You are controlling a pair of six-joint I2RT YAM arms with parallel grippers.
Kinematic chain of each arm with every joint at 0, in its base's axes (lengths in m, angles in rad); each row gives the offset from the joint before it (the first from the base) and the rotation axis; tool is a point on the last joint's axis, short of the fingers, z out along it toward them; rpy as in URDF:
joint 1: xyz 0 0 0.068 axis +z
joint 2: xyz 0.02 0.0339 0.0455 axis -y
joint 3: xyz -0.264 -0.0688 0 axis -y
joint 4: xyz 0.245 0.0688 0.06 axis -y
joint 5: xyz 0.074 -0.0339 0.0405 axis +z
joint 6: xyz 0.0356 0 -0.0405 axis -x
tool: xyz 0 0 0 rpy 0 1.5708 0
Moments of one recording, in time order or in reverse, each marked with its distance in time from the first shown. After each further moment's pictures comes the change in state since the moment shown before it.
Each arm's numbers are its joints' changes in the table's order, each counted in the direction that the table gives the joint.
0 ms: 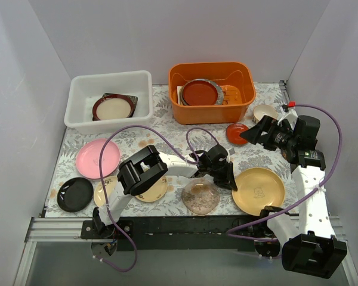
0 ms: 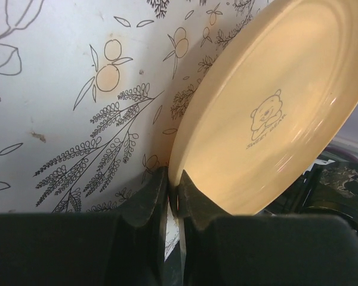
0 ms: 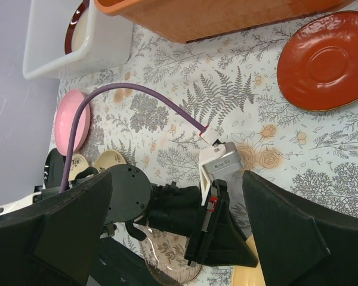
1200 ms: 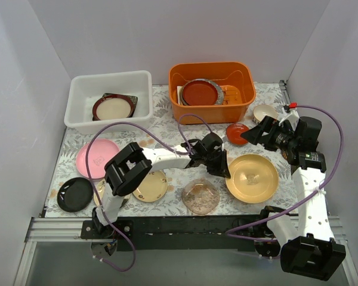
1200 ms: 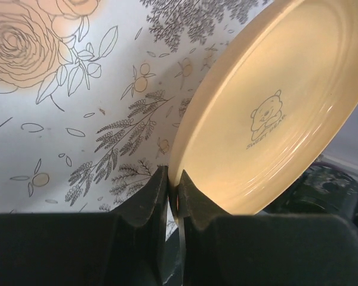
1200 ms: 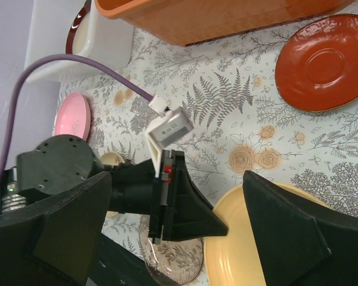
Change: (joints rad) left arm 0.060 0.132 0.024 -0.207 0.112 -0.079; right arm -0.014 0.020 -0.010 0.001 0.005 -0.002
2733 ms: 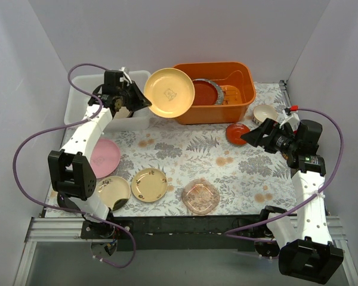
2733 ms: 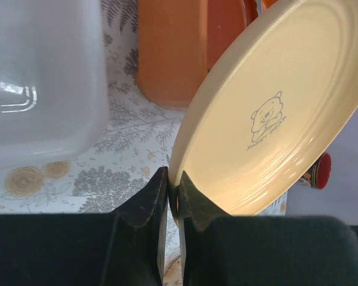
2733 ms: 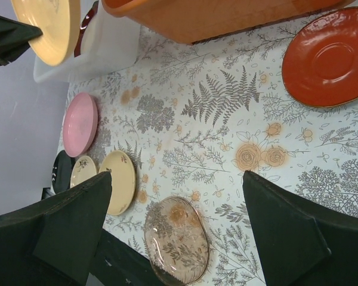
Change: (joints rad) left arm 0.799 0.394 0.149 -0.407 0.024 -0.236; right arm -0.018 0.034 -0.038 0.018 0.031 -0.026
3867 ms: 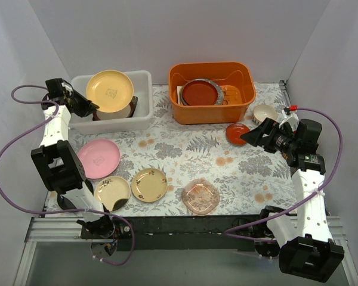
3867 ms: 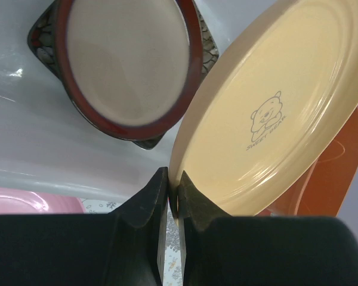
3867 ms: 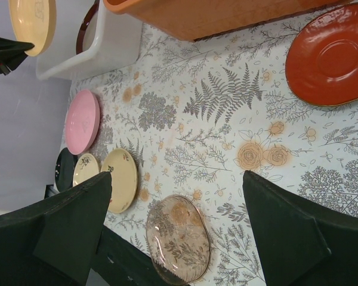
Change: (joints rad) left arm 0.537 -0.090 0.019 -0.064 -0.076 0.019; right arm -0.001 -0.017 0.000 0.006 0.017 -0.001
